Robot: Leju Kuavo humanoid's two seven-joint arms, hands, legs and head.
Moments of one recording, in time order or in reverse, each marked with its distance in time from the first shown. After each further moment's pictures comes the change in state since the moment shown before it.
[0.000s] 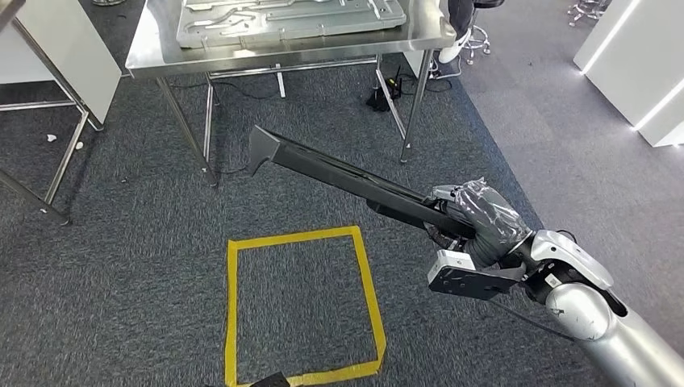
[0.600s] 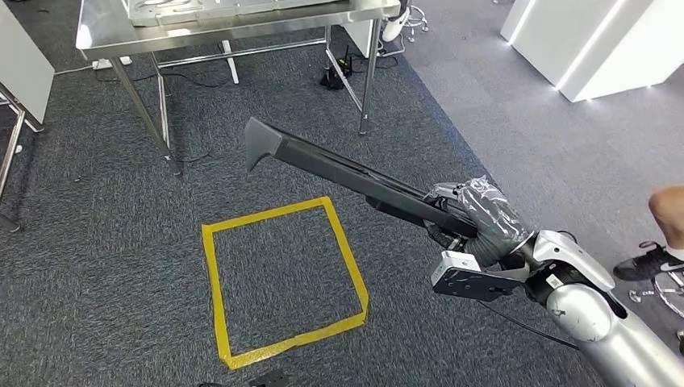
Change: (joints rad) left arm -0.011 0.001 -0.007 -0.002 -0.004 0.000 0.004; right arm 0.012 -0.002 -0.020 -0.010 -0.009 -0.010 -0.016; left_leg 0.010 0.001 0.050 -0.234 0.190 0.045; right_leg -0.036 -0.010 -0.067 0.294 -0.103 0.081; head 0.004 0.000
